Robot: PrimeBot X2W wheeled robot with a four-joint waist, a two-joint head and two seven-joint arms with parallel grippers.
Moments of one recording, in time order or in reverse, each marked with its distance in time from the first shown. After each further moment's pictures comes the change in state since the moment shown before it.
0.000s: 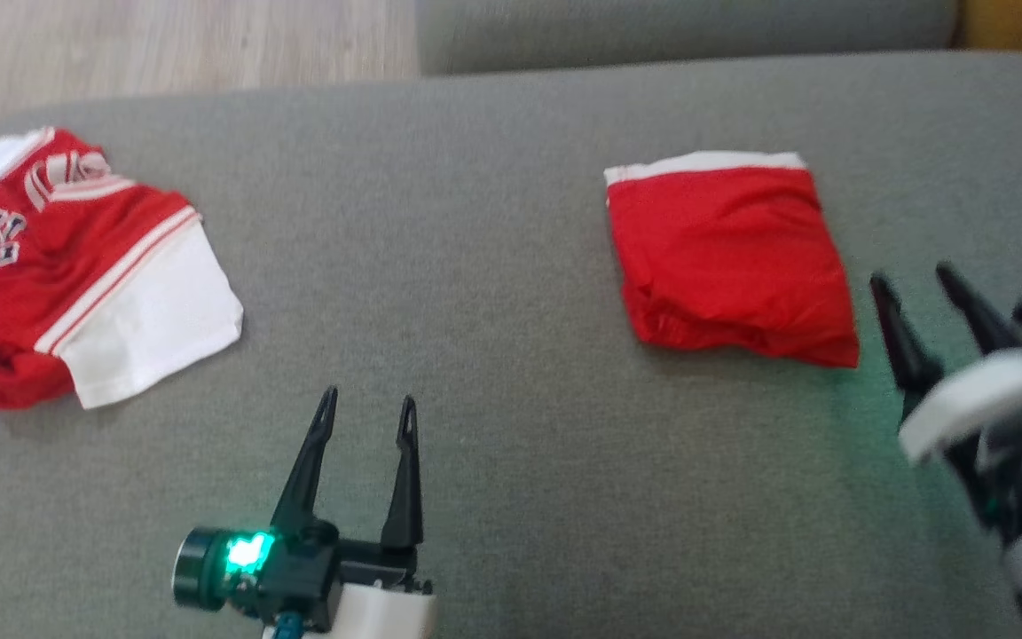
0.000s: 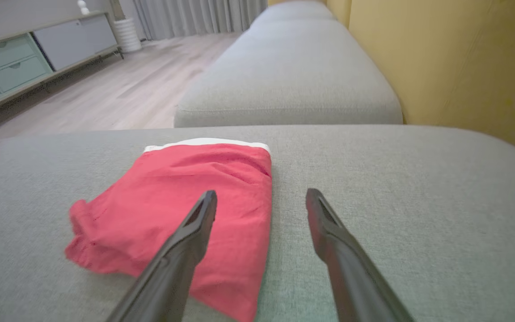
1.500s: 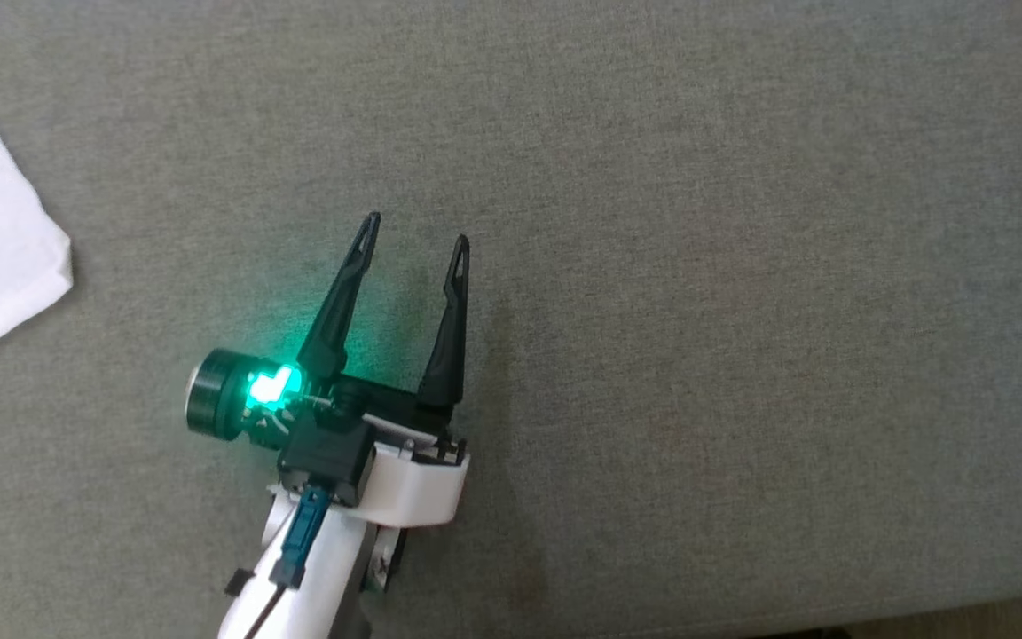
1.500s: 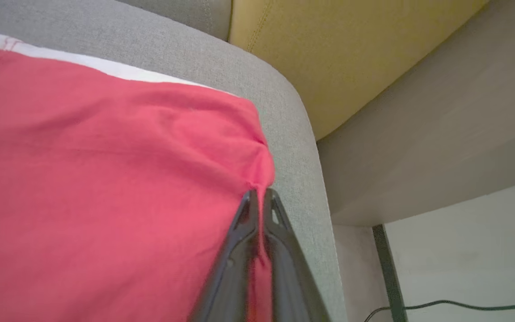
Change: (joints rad) left arm -0.309 -0.003 -0.065 -0.016 0.036 -0.036 0.000; right arm -0.529 -0.568 0.268 0.434 0.172 0.000 -0.004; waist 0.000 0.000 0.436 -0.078
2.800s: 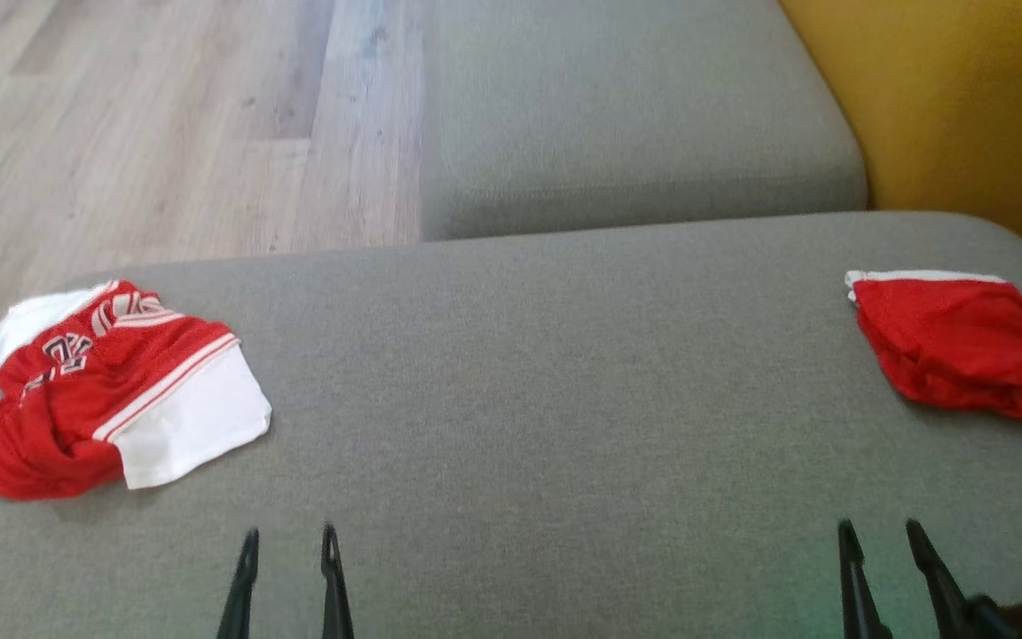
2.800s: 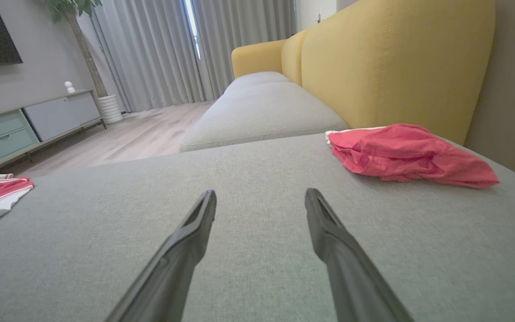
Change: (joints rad) left arm 0.536 0.003 0.187 0.001 -0.038 0.099 0.000; right arm 1.024 0.888 -0.477 -0.608 -0.444 0.000 -0.192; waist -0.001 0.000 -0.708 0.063
